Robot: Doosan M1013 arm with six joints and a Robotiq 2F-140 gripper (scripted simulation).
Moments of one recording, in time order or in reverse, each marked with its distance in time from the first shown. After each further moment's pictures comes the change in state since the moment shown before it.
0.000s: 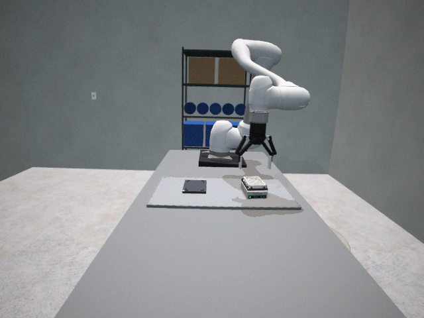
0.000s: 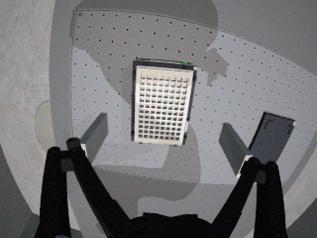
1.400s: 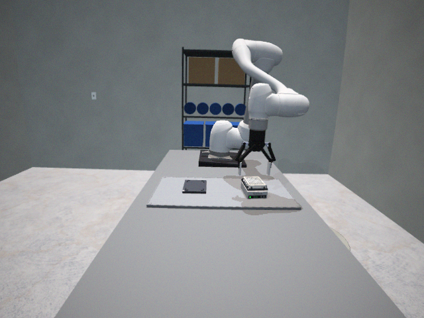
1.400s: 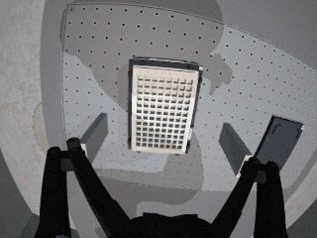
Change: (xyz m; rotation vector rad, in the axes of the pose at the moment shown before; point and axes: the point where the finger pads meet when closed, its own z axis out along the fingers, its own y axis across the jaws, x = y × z) arm -0.004 0.000 0.033 0.000 -0.010 0.001
